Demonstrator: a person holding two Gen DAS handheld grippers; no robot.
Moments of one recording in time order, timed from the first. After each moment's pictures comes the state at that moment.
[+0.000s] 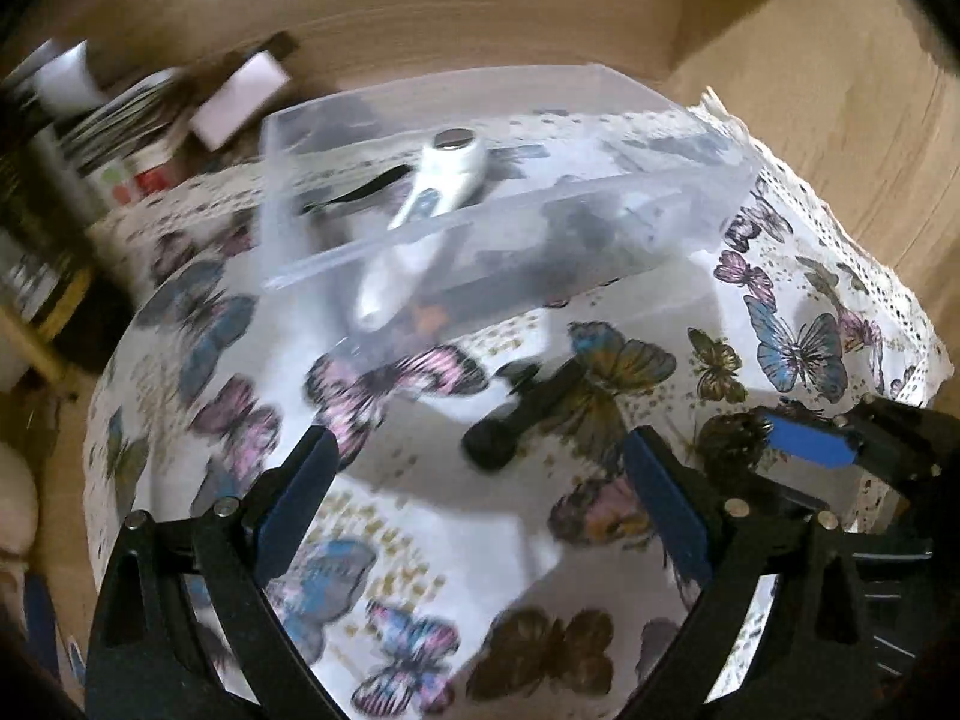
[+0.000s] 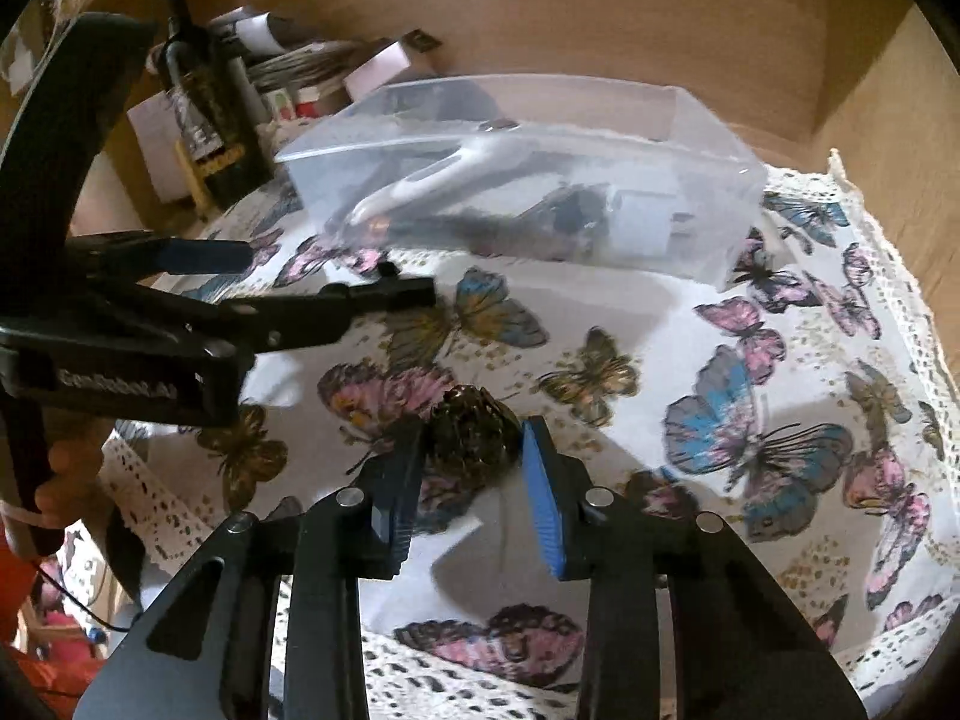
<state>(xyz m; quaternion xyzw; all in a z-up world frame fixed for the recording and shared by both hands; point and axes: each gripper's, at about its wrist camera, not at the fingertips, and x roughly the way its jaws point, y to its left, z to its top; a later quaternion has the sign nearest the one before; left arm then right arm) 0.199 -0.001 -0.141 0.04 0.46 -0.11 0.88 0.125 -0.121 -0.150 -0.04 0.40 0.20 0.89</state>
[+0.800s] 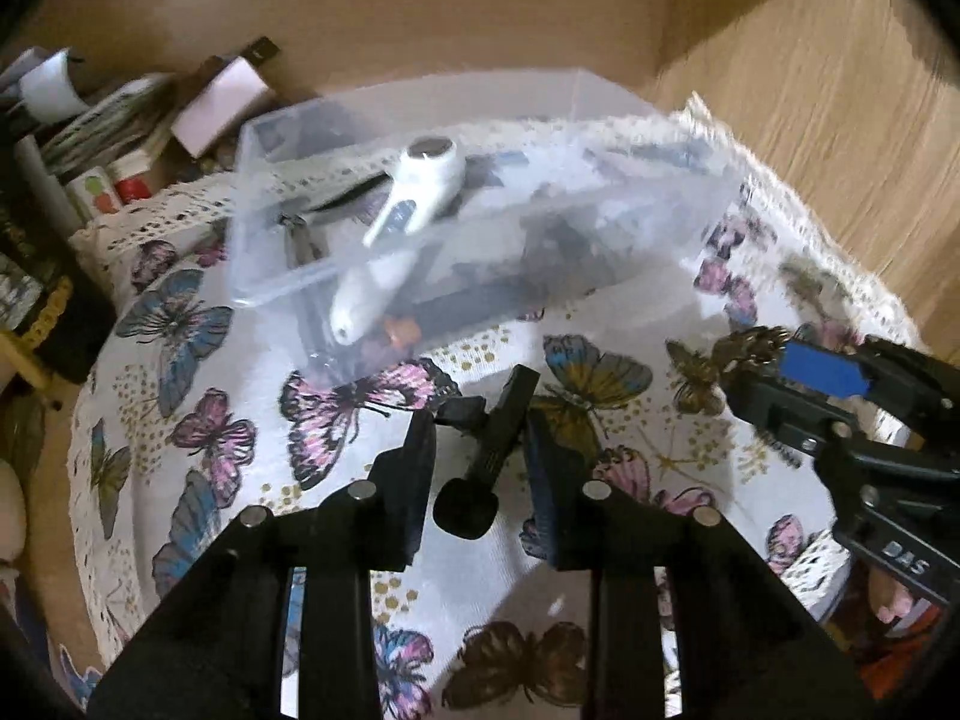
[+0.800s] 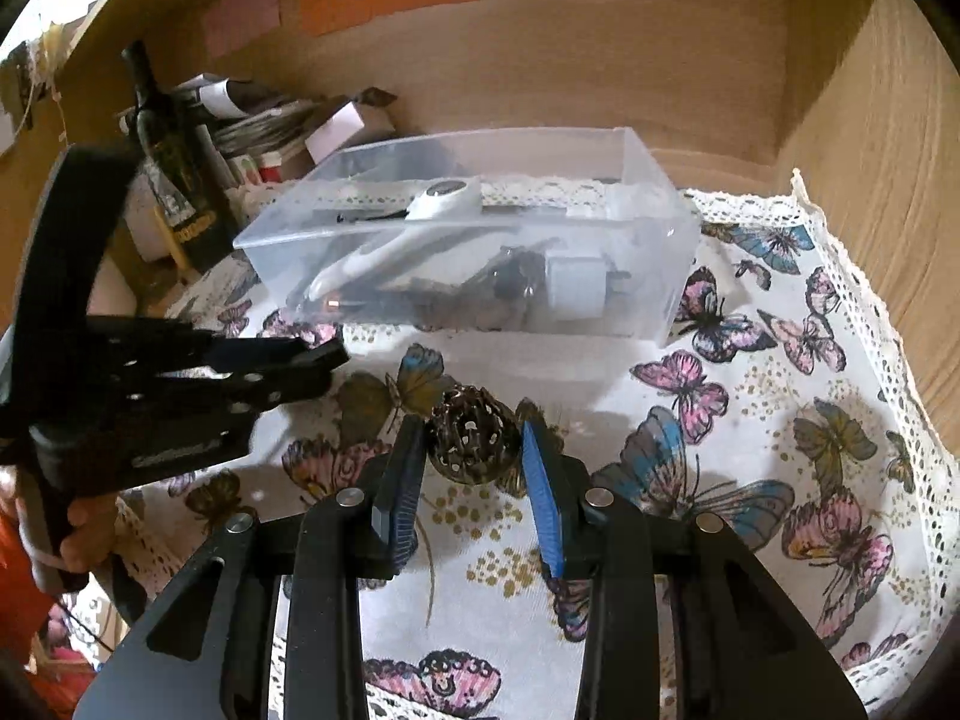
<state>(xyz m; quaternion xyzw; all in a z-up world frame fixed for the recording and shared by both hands) 0.193 0.004 -0.130 0.02 0.45 -0.12 0.89 0.140 -0.138 -0.126 -0.02 0.37 0.19 0.91</state>
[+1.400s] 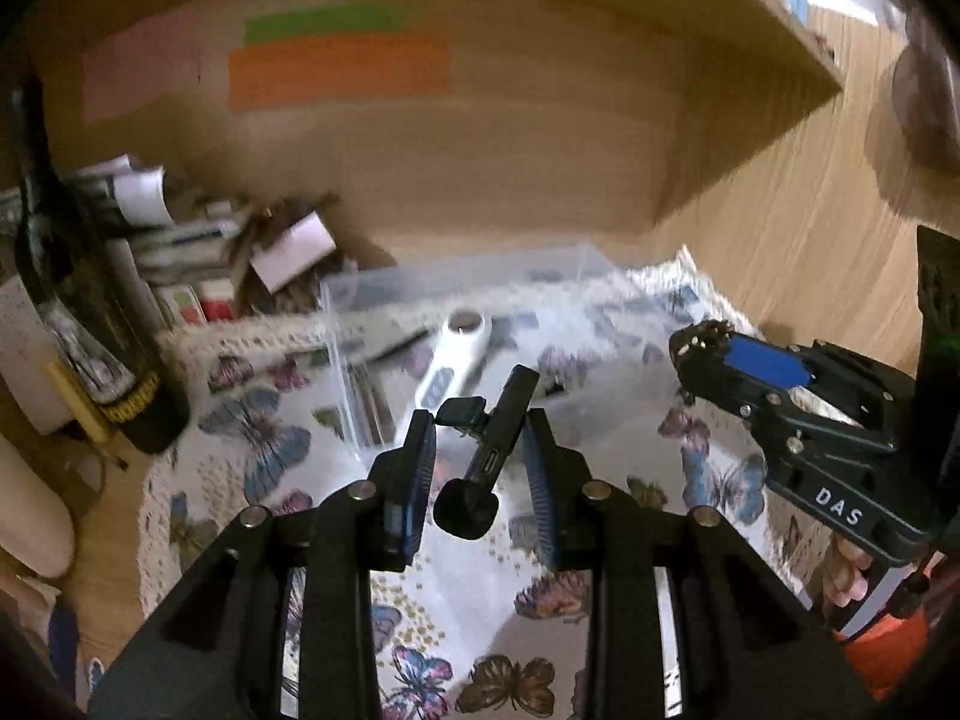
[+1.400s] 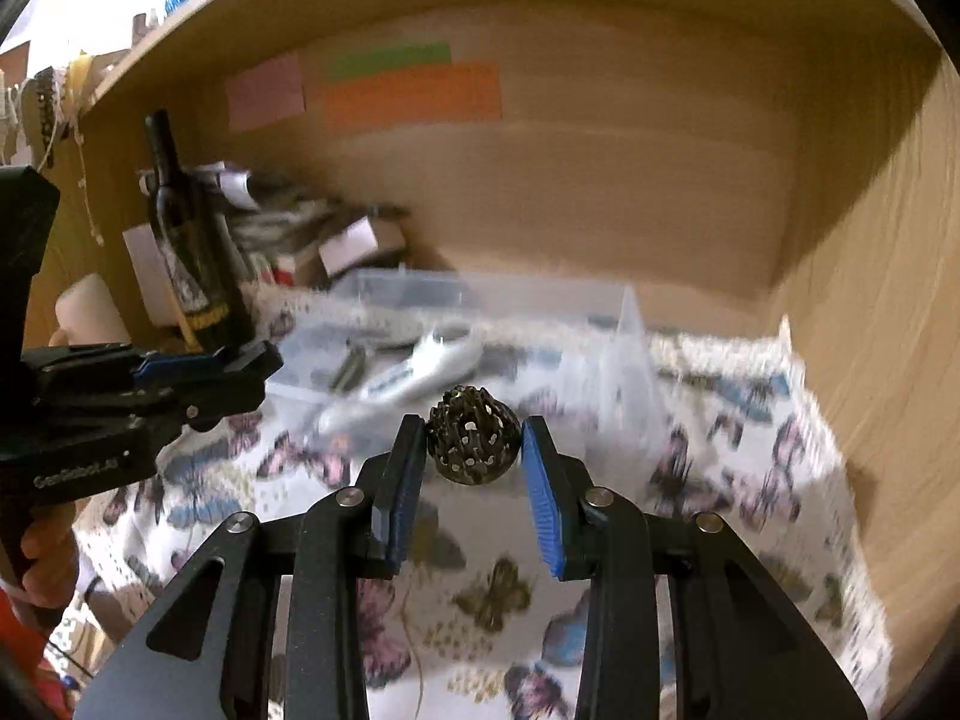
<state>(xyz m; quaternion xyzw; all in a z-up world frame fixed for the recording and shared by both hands) 0.177 0.028 -0.043 -0.02 0.34 -0.10 0.94 0.158 -0.130 -0.058 -0.05 0.26 0.19 0.94</state>
